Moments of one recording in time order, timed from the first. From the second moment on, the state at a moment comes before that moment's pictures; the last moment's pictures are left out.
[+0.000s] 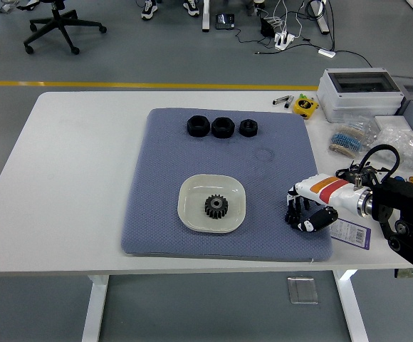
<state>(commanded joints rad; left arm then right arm) 0.00 0.00 -1.35 -0.18 0.66 0.12 0.12 0.79 -0.46 0.42 1.00 -1.86 0.01 0.24</state>
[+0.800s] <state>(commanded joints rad) 0.00 0.00 -1.34 -0.18 0.64 0.12 0.12 0.89 -0.32 0.45 1.09 -1.87 0.00 0.21</state>
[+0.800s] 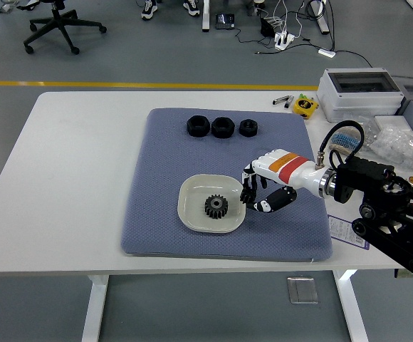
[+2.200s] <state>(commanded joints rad) -0.01 0.00 -1.34 -0.18 0.65 0.13 0.12 0.99 -0.10 0.33 0.91 -2.02 0.04 0.08</state>
